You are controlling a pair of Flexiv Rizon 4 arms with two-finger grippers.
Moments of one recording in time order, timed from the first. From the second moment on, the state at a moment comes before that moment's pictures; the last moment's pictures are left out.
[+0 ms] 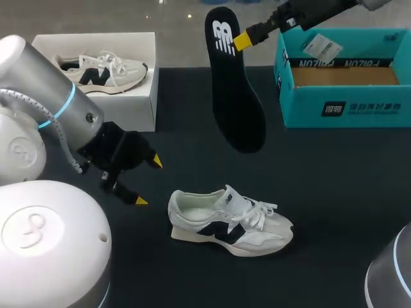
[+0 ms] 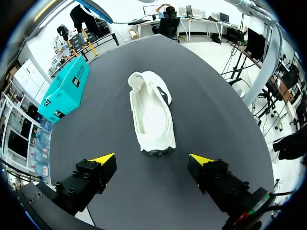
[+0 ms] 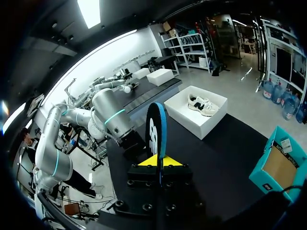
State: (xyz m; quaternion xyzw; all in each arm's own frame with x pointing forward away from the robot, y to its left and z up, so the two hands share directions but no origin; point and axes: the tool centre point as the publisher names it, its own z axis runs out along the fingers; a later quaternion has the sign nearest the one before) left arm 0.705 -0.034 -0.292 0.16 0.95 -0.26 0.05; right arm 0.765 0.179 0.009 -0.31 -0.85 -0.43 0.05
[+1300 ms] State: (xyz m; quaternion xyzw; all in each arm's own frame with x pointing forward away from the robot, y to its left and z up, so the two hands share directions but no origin) left arm 0.710 -0.135 -0.297 0.18 0.96 -0.23 0.05; right arm 0.765 0.179 0.009 -0.31 -0.85 -0.43 0.05
